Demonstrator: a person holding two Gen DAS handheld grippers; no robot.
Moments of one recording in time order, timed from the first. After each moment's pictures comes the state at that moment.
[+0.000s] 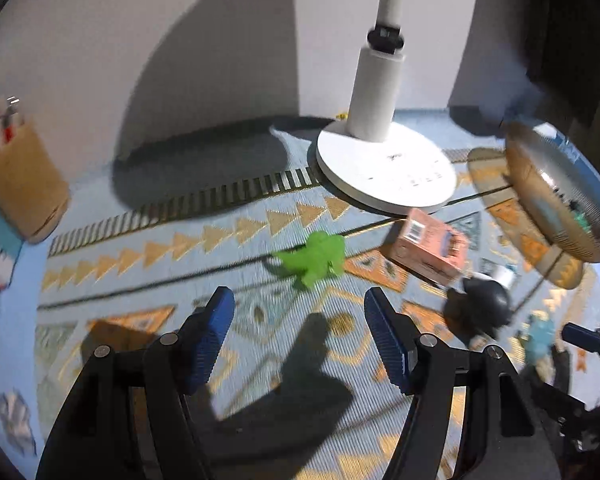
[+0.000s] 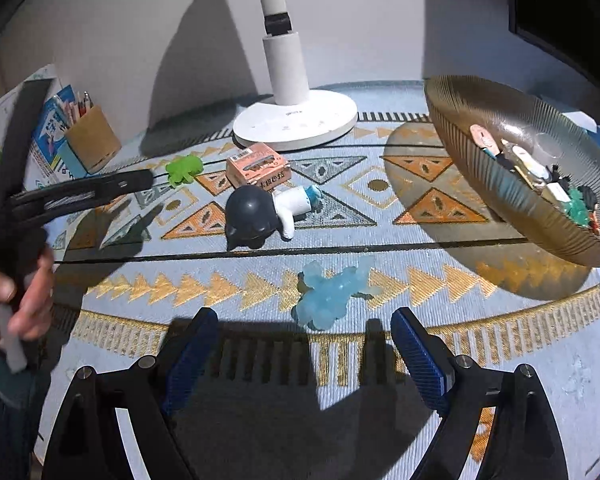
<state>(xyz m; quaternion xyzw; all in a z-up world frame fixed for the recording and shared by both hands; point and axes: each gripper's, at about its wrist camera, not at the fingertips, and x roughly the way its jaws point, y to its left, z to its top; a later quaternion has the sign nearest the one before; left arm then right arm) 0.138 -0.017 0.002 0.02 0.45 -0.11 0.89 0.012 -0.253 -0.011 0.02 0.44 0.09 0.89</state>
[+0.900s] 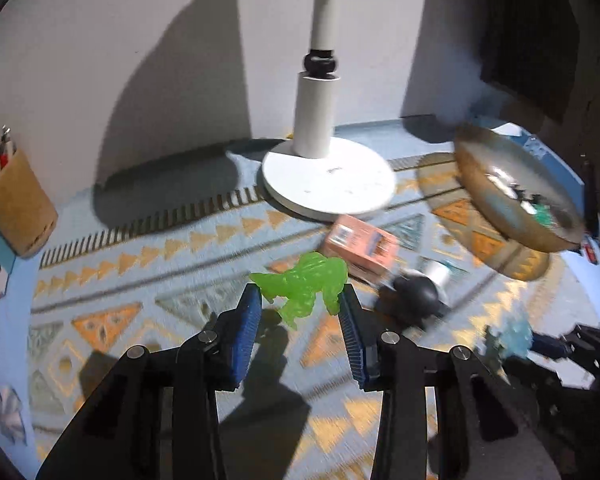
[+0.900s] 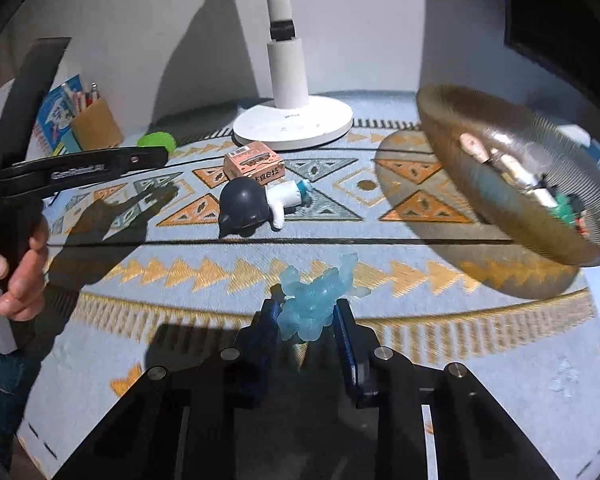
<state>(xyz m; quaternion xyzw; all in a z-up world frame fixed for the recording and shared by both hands) 0.085 -0.049 0.036 0.01 0.41 -0.15 0.90 -0.019 -0.262 -0.002 -0.02 0.41 0.10 0.91</state>
